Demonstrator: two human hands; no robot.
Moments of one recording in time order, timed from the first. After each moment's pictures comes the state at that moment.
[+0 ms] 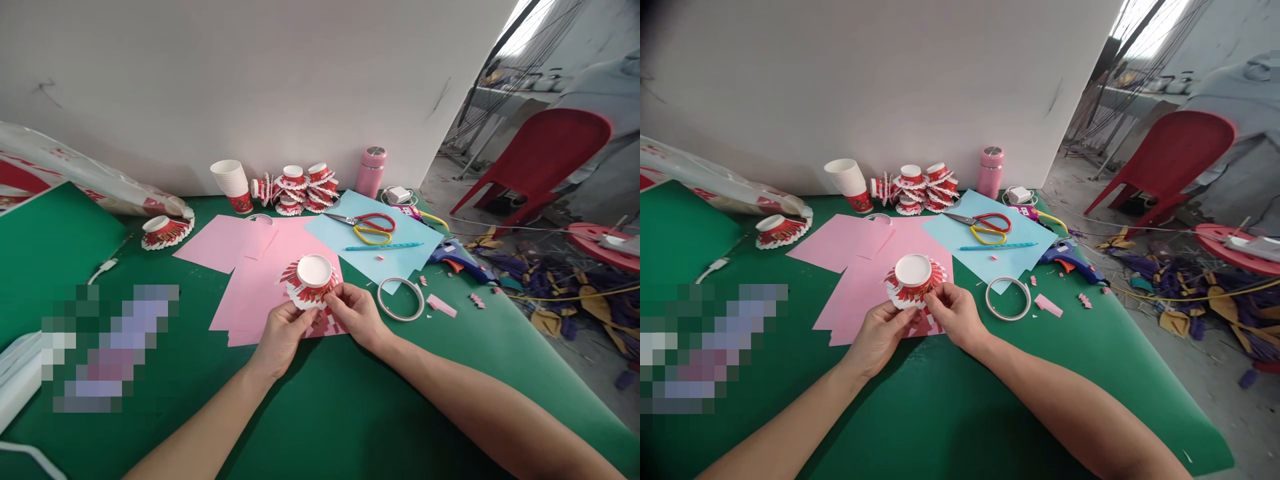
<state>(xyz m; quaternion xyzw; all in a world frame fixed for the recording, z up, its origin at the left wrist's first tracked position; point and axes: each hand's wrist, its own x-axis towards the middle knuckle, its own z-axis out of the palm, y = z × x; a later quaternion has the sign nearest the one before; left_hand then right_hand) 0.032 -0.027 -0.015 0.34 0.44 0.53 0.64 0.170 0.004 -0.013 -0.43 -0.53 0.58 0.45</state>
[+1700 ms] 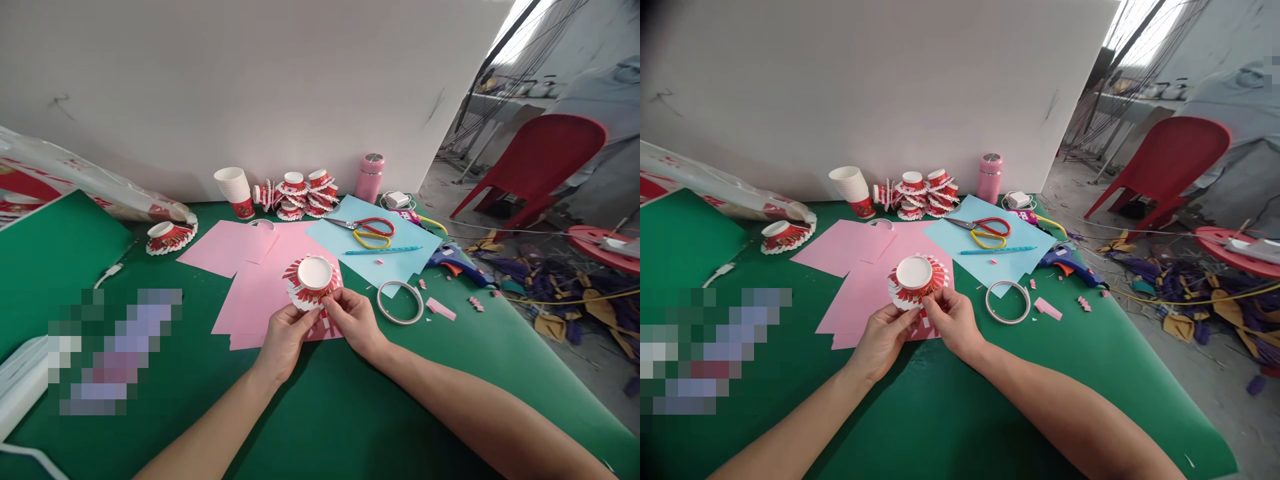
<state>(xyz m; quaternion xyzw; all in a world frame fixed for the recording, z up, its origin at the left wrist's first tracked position) 0.039 -0.025 -0.013 0.28 0.45 0.56 0.64 0.161 0.001 -0.015 -0.43 -0.51 0.56 0.49</state>
